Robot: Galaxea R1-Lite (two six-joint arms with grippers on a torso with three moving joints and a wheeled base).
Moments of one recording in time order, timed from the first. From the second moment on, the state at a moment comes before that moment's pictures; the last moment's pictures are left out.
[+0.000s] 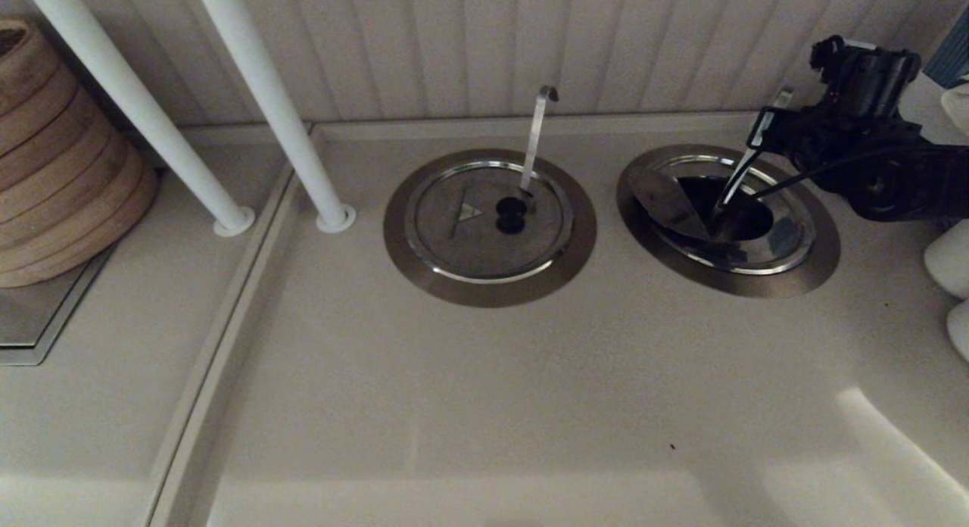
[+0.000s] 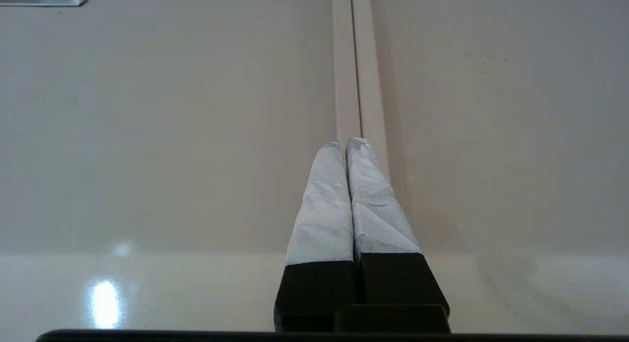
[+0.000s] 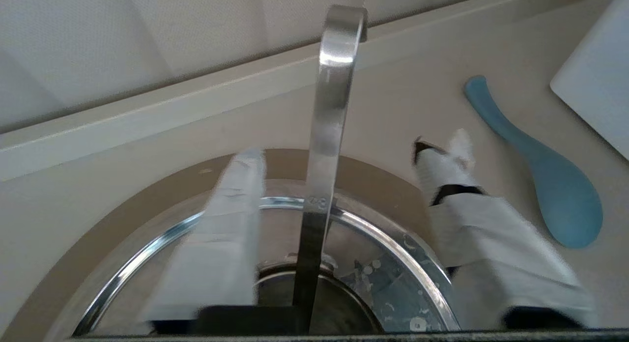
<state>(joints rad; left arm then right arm) 0.00 0.00 0.00 0.00 0.00 -0.01 -0.01 2.05 -1.71 -0.40 -0.38 0.11</state>
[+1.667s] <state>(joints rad) 0.00 0.00 0.00 0.00 0.00 -0.01 -0.04 2.30 -1.90 -0.41 -0.37 0.18</state>
